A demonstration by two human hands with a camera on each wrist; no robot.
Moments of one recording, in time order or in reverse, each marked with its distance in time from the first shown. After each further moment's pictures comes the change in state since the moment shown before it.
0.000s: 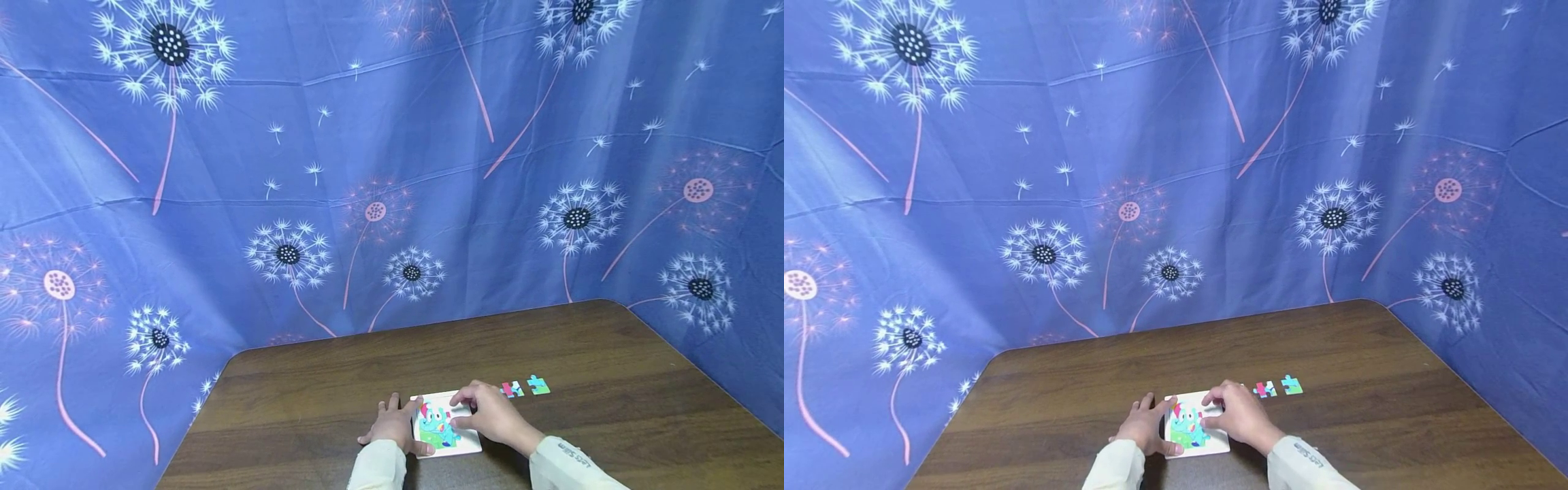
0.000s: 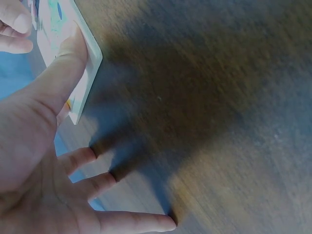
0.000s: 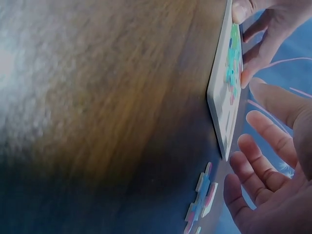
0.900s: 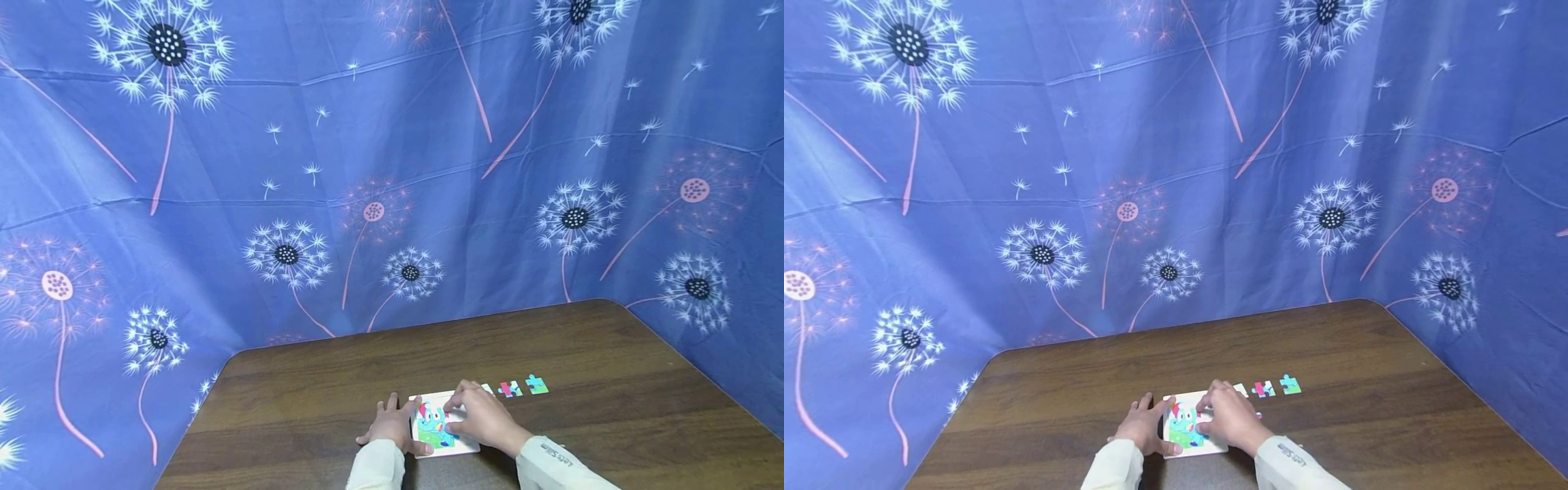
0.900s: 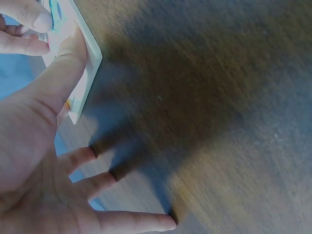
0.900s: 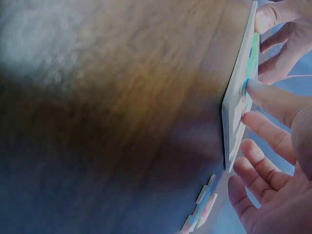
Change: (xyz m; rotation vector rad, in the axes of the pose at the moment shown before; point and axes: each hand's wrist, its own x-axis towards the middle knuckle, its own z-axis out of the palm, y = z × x) left_hand -0.001 -0.001 0.000 -0.011 -0.013 0.012; right_hand 0.002 -0.007 0.007 -0.161 -0.044 -0.060
